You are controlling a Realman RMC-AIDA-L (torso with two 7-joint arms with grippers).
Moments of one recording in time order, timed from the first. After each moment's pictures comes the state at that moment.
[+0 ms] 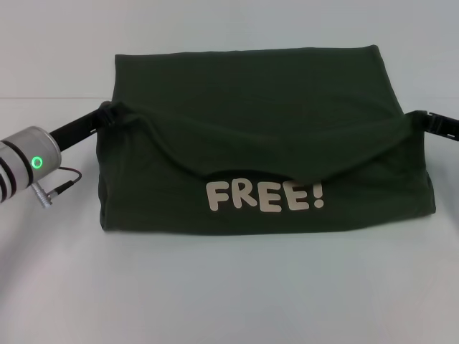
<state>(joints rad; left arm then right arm) -0.73 -2.15 0.28 0.48 1.98 0.89 -1.76 0.64 2.09 -0.54 -0.62 -2.09 -0.79 1.96</state>
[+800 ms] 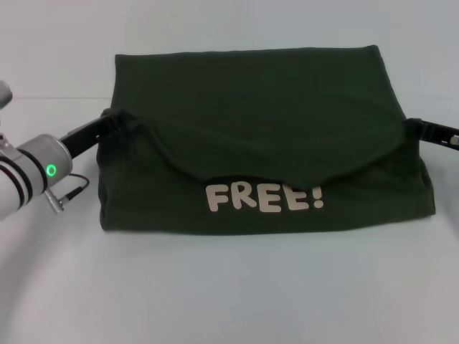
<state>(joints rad) -0.74 -2.16 0.29 0.41 1.89 0.78 -1.62 0.65 2.09 -0.59 -0.60 -2.10 -0.74 1.96</state>
